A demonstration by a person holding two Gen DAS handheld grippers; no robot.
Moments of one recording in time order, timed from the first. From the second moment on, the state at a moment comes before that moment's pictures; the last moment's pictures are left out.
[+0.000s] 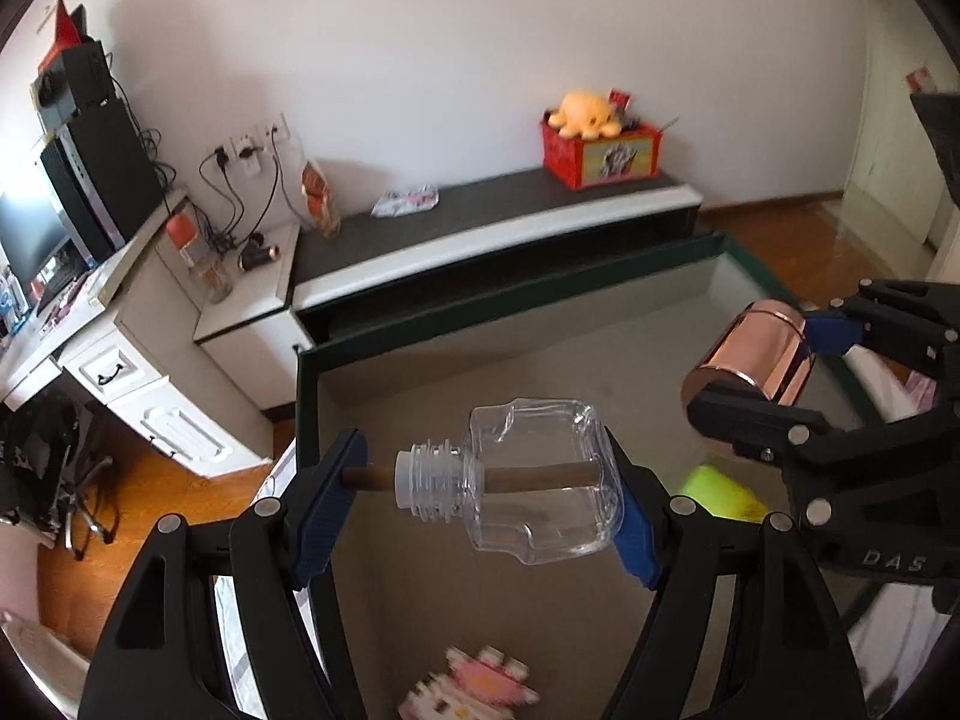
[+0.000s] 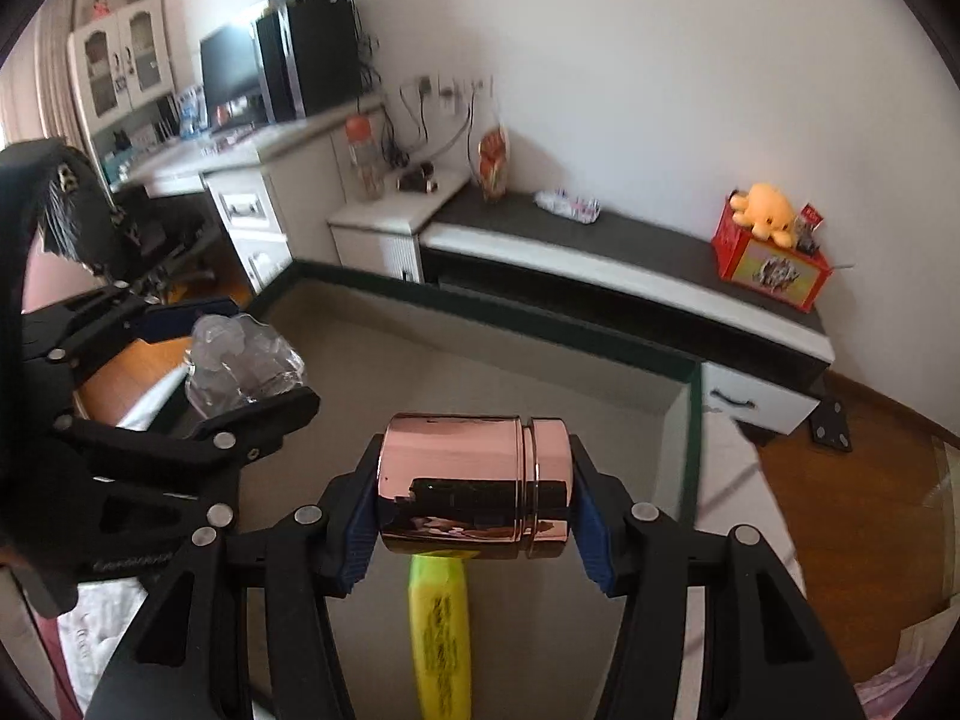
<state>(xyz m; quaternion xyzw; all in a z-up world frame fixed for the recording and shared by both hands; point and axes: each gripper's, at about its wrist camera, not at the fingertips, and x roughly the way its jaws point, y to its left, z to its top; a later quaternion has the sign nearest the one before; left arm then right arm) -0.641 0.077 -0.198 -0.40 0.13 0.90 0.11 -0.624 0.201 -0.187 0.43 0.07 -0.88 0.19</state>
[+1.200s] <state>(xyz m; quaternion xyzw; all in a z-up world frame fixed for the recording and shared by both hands) -0.412 0.013 -0.091 -0.19 0.06 0.98 -0.01 -0.443 0.243 -0.086 0.26 0.02 -0.96 0.15</state>
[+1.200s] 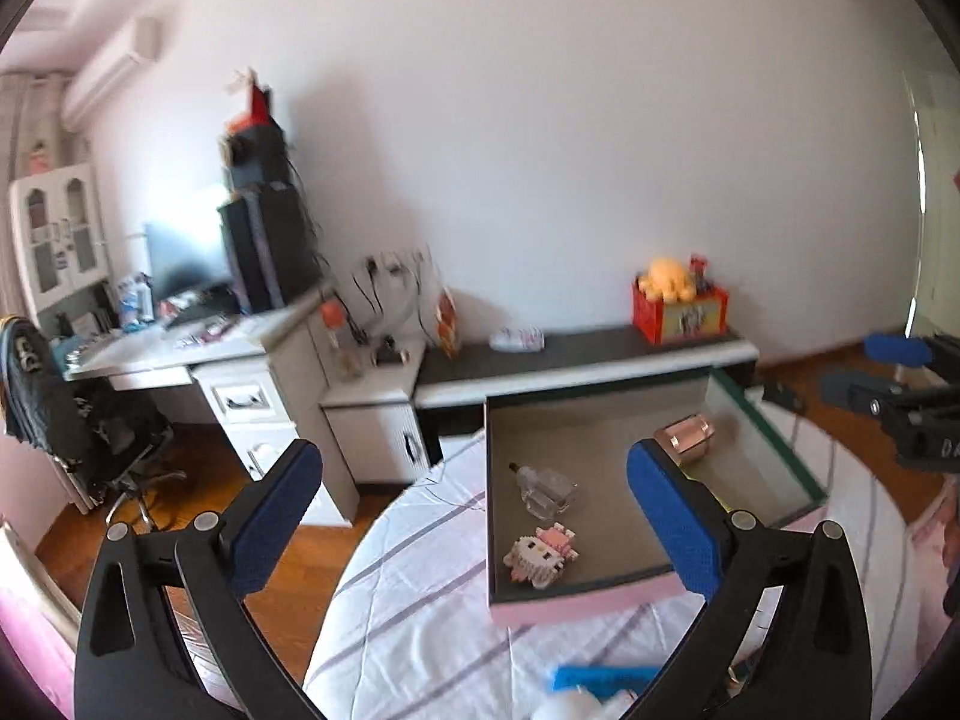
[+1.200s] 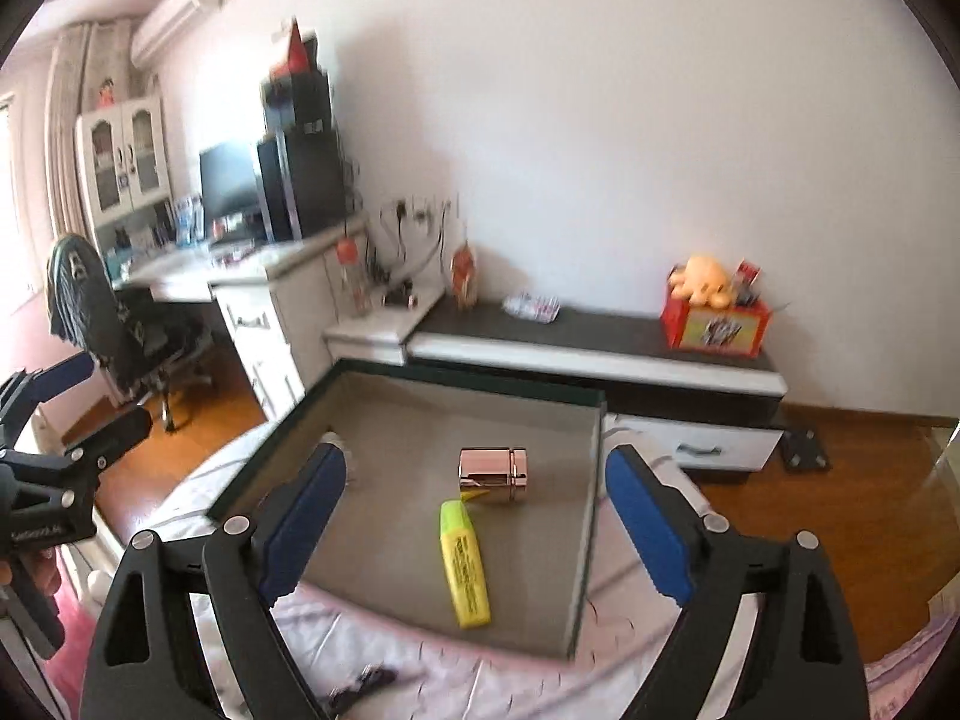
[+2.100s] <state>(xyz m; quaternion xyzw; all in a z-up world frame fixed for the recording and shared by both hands) -0.220 0.022 -0.102 -0.16 0.06 0.98 0.01 -0.230 0.258 -0.107 0.20 0.00 -0.98 0.08</state>
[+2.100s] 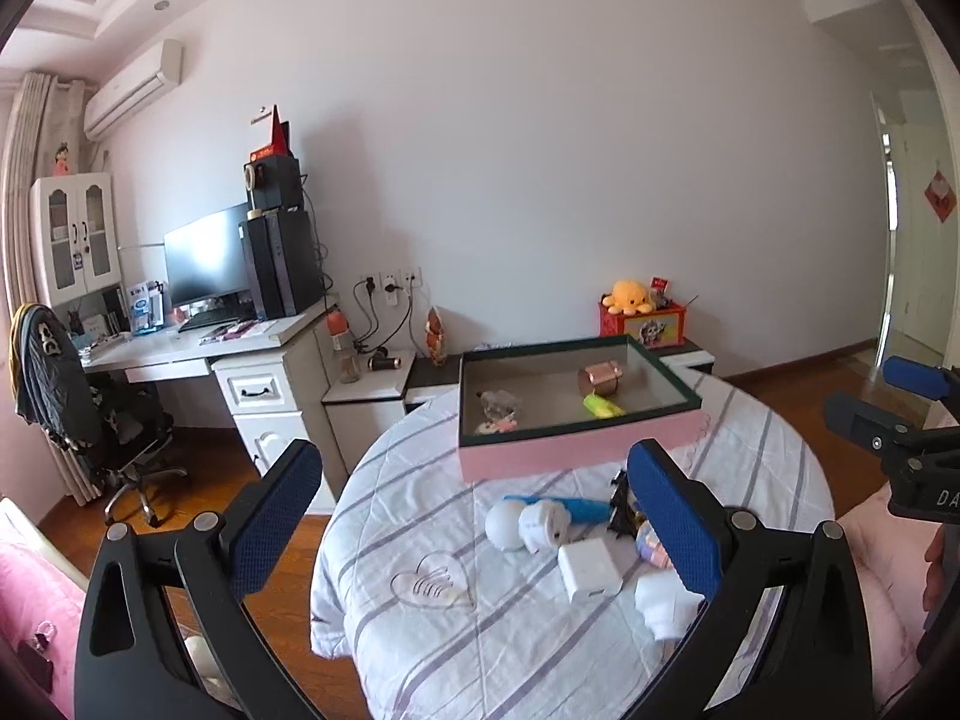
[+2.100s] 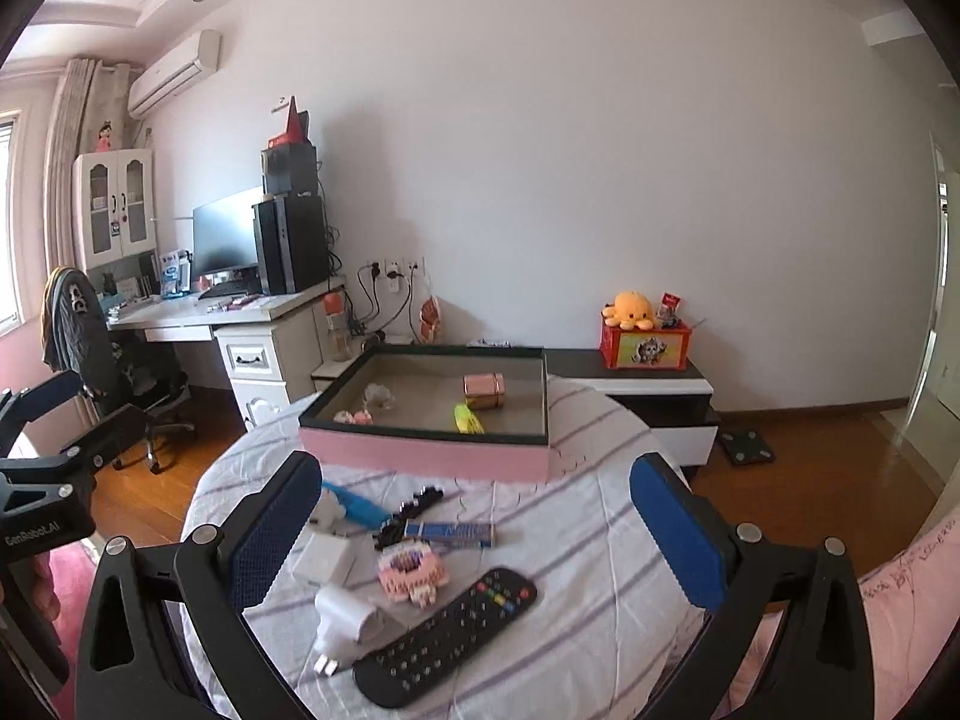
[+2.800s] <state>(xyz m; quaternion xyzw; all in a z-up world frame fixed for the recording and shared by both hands) -0.233 0.025 -0.160 -0.25 0.08 0.96 0.04 -0.246 0.220 -0.243 0.37 0.04 -0.92 0.09</state>
